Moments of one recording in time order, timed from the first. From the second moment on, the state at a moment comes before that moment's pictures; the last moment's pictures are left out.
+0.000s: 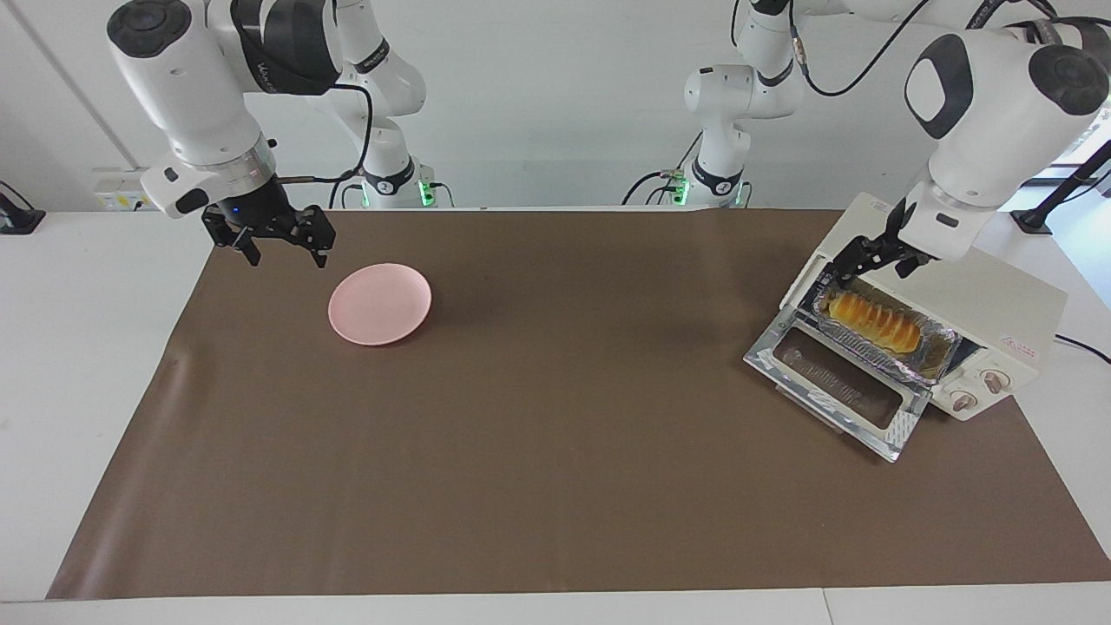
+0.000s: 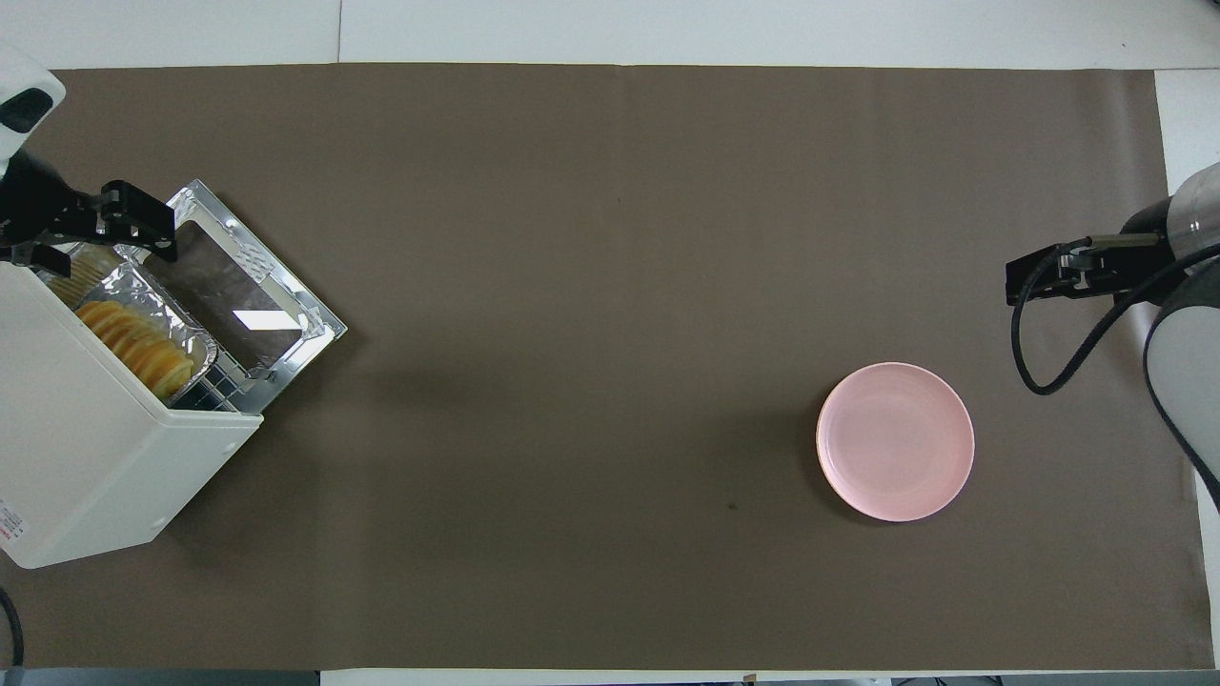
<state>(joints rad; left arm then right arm) -0.13 0.25 0.06 -1.37 0.05 1.49 -0.18 -0.04 -0.01 0.06 -1.69 -0.03 1.65 0.07</state>
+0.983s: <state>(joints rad) -0.15 0.37 0.06 -1.54 0.22 1.77 -0.69 -0.04 -0.01 0.06 -1.69 -0.03 1.65 0.07</state>
